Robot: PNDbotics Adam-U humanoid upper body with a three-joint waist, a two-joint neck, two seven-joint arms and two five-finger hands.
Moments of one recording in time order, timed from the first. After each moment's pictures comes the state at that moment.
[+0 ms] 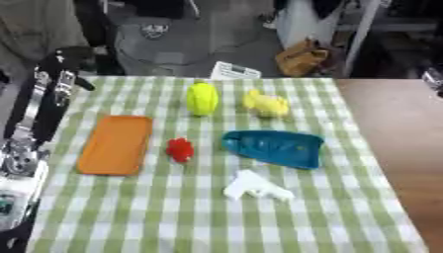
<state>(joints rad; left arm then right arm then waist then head) -0.27 0.33 0.08 -1.76 -0.25 -0.18 0.02 -0.55 -0.70 0.11 -1.42 0.42 -0.03 0.20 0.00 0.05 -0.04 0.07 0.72</state>
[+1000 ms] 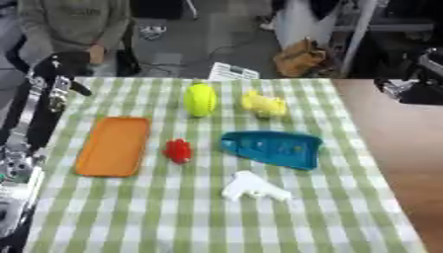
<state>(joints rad) -0.27 0.32 0.06 -1.76 -0.25 -0.18 0.01 -0.72 -0.63 0.17 -1.15 0.69 -0.11 0.32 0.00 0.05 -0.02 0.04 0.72</state>
